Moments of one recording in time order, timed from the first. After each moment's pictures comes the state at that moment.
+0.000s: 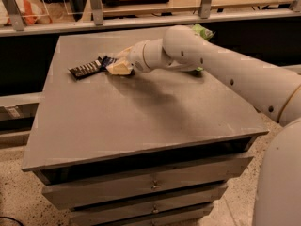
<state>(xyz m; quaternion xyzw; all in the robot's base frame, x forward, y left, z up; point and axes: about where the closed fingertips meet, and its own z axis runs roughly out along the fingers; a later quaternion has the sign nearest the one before) 0.725 0.088 0.841 -0.49 0.69 0.21 0.49</state>
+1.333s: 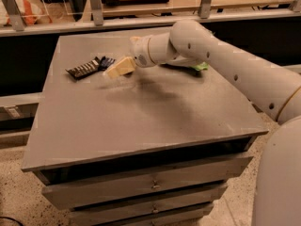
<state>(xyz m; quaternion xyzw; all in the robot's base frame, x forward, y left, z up) 0.726 0.088 0.858 -0.48 0.68 0.27 0.49</state>
